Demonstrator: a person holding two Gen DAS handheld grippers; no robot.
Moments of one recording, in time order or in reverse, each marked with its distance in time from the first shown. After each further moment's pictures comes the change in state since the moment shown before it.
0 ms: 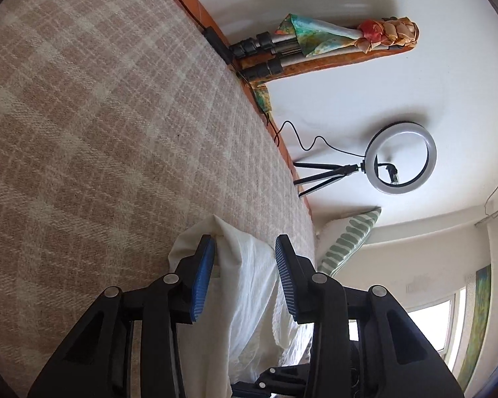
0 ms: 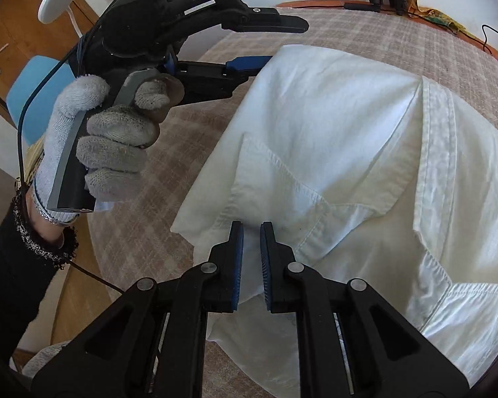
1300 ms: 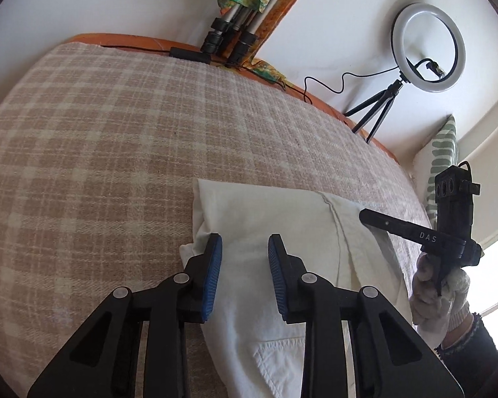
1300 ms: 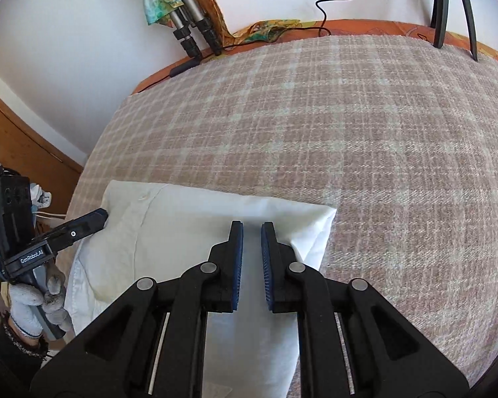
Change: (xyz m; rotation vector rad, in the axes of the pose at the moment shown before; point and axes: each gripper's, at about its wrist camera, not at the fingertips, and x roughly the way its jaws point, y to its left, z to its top) left arm 0.022 -0.047 -0.055 0.496 -0.036 0.494; right arm -0.077 -0.181 0.039 0.394 -0.221 -0.232
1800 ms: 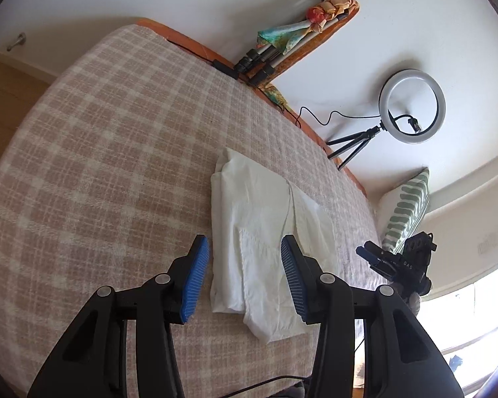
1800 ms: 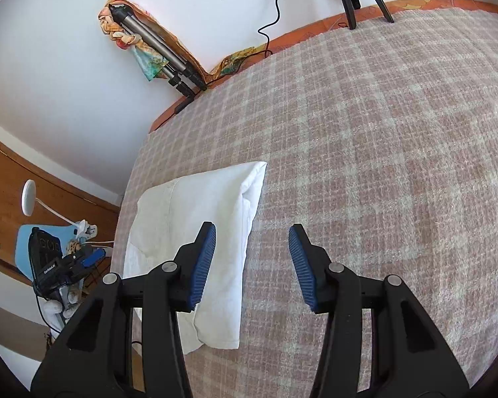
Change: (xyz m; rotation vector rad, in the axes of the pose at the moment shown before) left arm -0.126 0.012 -0.044 -0.260 -0.034 -0.129; right arm -0.121 -0.063 -0.060 0.174 -0.024 0.170
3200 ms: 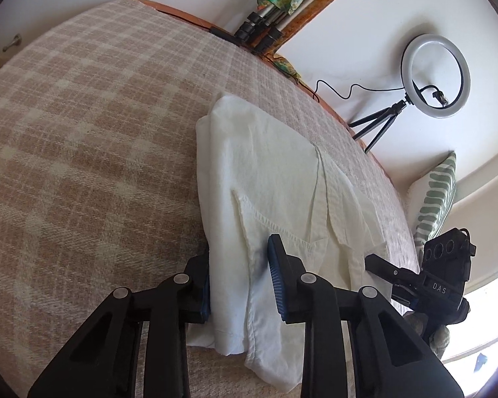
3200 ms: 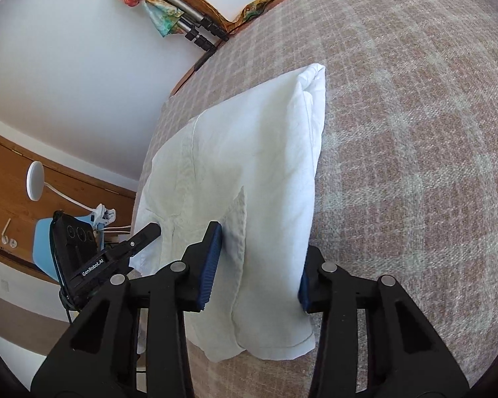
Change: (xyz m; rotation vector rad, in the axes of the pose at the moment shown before) left arm 0.098 -0.005 -0.038 0.040 -0.030 0.080; right arm 0.085 0.030 -0.060 0.046 0.063 0.100
